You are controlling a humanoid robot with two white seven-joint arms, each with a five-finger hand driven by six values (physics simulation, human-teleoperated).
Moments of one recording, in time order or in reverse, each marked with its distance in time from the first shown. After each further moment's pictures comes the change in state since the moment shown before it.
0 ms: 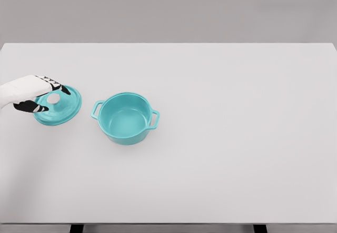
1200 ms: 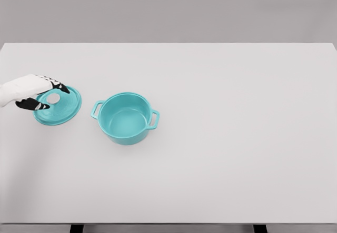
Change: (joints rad) left arm -0.048 -0.047 -0.001 0.099 -0.038 0.000 0.000; right arm 0.000 0.000 0.000 0.000 0.000 0.000 0.000
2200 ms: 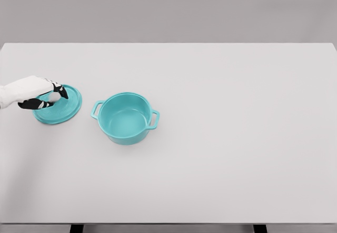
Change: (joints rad) left arm 0.000 -0.012 0.002 0.013 -0.005 0.000 0.000; right arm 0.000 0.000 0.000 0.000 0.000 0.000 0.000
